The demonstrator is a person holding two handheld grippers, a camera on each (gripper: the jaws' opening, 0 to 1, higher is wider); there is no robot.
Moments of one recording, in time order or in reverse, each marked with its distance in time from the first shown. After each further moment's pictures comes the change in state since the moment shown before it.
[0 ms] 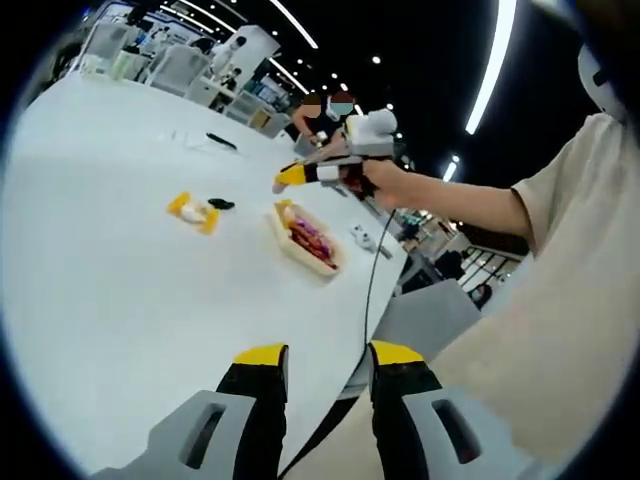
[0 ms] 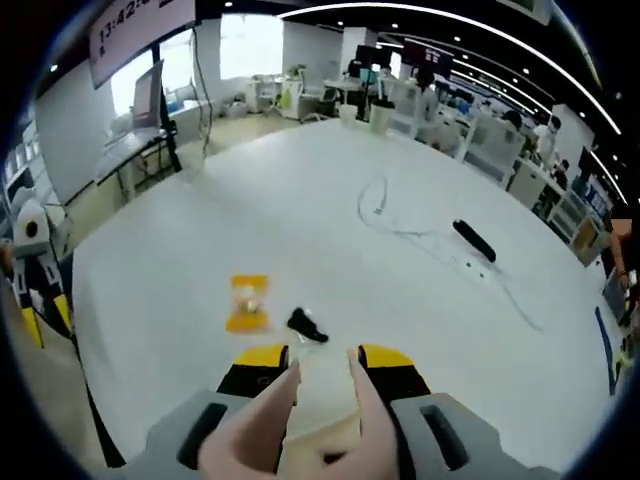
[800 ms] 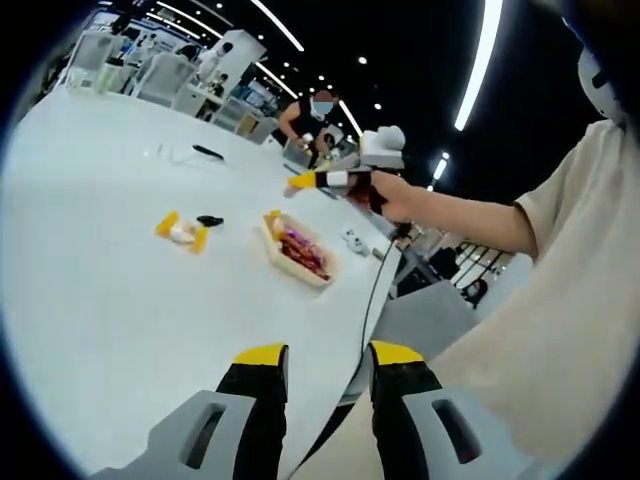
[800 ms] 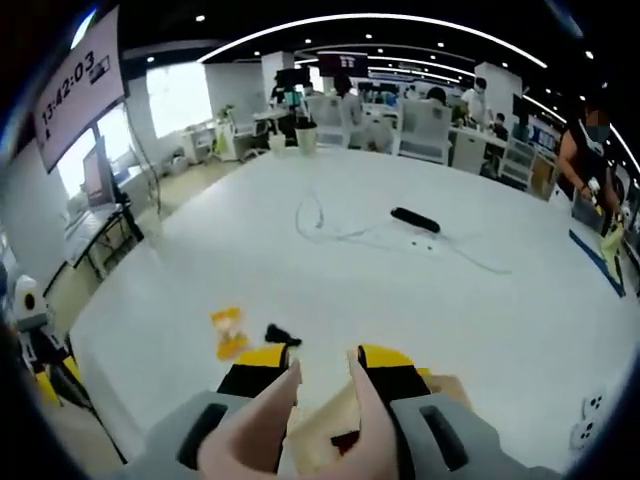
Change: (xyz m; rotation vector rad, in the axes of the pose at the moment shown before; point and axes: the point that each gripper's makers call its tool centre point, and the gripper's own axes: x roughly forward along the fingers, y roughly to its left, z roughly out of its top) left arm 0.000 -0.009 0.019 0.052 -0.007 -0.031; right arm -0.044 -0.033 -0.004 0.307 -0.119 -0.135
